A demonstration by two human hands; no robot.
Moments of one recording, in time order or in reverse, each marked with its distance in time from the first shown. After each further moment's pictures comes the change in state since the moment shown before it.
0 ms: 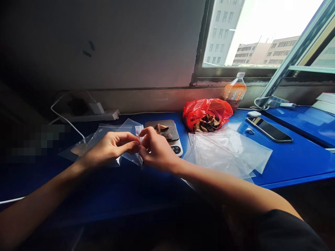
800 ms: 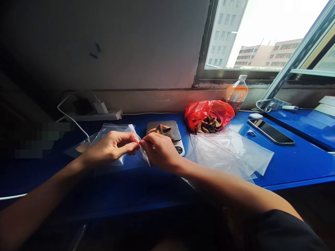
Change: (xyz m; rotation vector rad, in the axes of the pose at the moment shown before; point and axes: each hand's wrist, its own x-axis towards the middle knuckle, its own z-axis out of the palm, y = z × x) left_hand -0.010 0.016 -0.009 0.330 -0.100 0.099; right_hand 0.001 0.011 0.001 -0.368 0.165 -0.327
